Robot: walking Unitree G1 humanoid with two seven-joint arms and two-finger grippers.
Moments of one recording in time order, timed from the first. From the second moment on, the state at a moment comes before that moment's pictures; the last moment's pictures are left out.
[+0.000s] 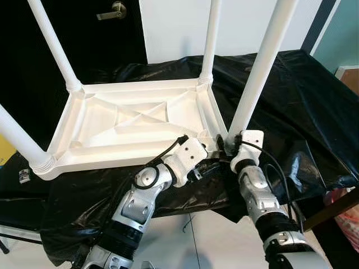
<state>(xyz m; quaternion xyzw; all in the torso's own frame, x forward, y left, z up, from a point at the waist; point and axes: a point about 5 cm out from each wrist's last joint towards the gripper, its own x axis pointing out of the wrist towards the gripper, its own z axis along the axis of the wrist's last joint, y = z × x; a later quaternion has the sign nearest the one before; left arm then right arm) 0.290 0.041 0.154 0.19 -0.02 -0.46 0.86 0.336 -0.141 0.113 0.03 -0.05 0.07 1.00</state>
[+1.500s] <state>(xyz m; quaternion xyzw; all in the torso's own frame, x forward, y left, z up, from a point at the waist) 0.292 0.043 0.154 0.19 -0.02 -0.46 0.87 0.352 -0.162 0.123 -0.07 -0.01 0.28 0.96</state>
